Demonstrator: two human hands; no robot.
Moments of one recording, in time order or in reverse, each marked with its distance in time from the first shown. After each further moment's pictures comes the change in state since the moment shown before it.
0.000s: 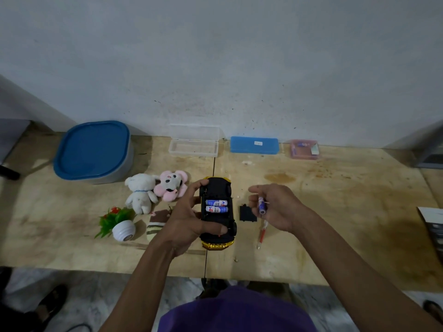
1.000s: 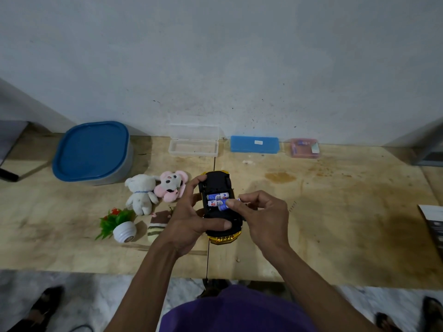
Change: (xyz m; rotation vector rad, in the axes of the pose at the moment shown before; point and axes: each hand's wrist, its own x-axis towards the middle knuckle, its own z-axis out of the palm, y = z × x) left_hand 0.005 -0.001 -0.001 -0.073 -0.017 0.049; right_hand -0.023 0.053 0.033 -0.214 0.251 -0.669
